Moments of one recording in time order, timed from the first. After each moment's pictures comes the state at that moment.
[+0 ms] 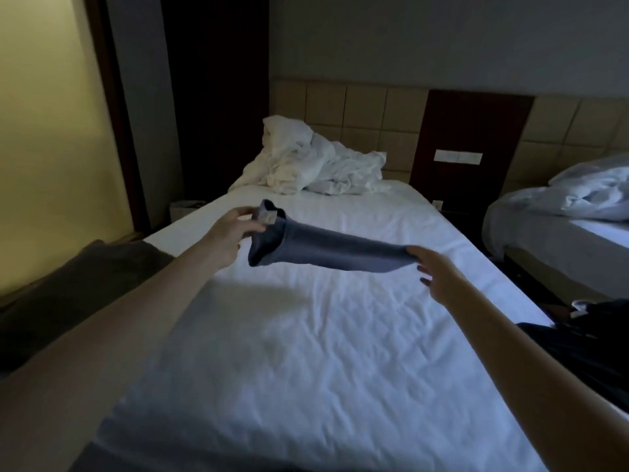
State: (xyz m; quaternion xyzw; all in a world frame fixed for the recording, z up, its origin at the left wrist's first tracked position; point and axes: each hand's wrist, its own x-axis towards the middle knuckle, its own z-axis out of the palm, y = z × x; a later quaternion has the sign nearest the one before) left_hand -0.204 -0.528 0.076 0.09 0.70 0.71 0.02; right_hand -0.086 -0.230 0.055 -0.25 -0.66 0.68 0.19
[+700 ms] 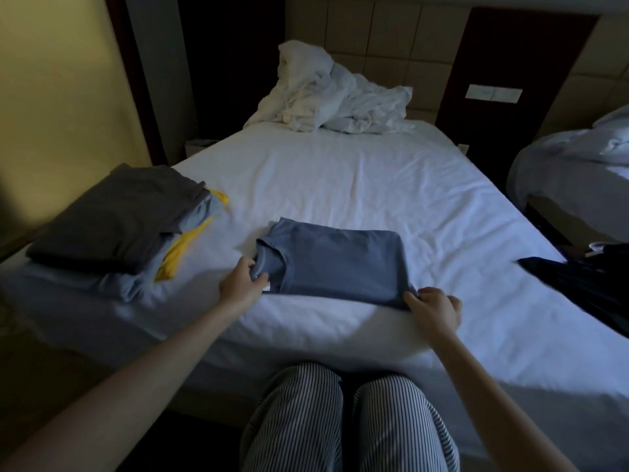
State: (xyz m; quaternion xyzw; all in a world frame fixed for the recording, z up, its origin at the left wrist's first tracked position) left_hand -0.105 -0.561 -0.109 -0.02 0.91 0.41 0.00; right_hand 0.007 -0.259 -0.108 -0.33 -0.89 0.29 0.12
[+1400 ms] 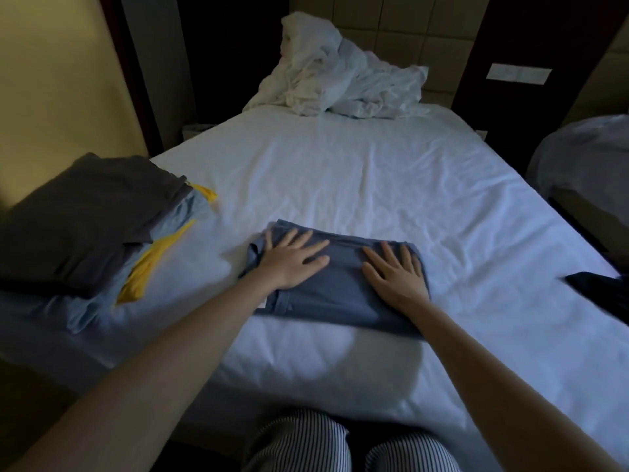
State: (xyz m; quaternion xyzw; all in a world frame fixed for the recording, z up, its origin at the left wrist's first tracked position) left_hand -0.204 -0.480 -0.108 0.25 0.96 0.09 0.08; right_hand -0.120 -0.267 -0.114 -0.08 -0.99 0.12 0.00
